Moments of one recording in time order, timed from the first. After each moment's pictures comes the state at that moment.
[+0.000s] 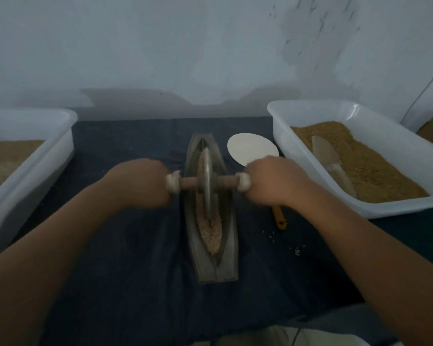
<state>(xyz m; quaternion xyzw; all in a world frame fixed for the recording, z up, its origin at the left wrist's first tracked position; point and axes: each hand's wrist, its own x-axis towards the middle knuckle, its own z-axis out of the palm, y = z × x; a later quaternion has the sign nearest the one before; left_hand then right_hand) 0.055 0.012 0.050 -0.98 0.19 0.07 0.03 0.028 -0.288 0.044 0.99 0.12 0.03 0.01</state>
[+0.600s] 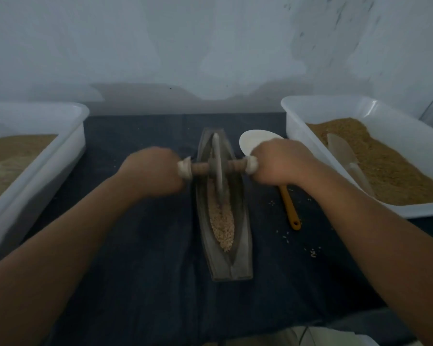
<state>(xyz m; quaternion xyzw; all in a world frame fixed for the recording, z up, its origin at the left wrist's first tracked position) 0.075 0.014 0.038 -0.99 0.17 -0.03 0.00 0.073 -0.276 0.057 0.99 0.10 -0.03 0.01</state>
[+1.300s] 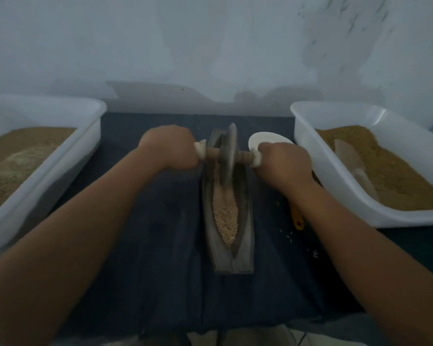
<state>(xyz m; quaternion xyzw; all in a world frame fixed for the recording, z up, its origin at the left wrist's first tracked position) 0.090 -0.005 0.073 -0.99 0.13 -0.02 0.02 0.062 -0.270 0.032 0.97 0.11 0.20 0.02</state>
